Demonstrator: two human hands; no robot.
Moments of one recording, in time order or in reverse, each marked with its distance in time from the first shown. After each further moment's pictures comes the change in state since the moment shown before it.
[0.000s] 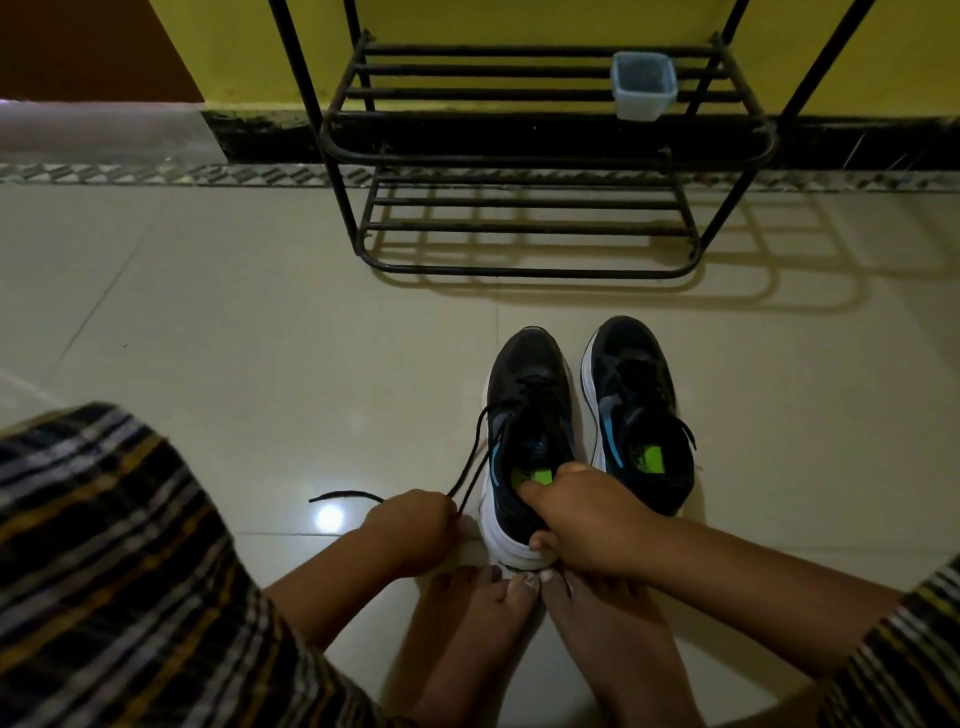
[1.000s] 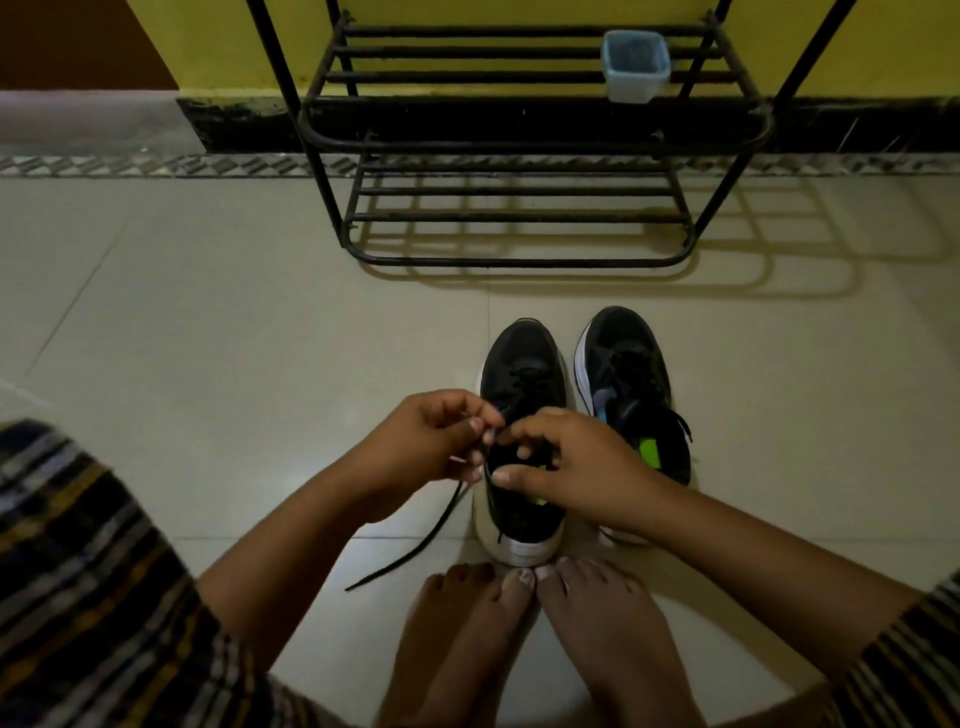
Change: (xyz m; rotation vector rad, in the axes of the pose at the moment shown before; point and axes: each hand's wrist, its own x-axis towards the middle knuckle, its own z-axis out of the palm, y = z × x) left_hand -0.028 0.025 -0.082 -1.281 0.076 0.224; right_hand 0.006 0.009 -0.025 0.738 0.265 0.174
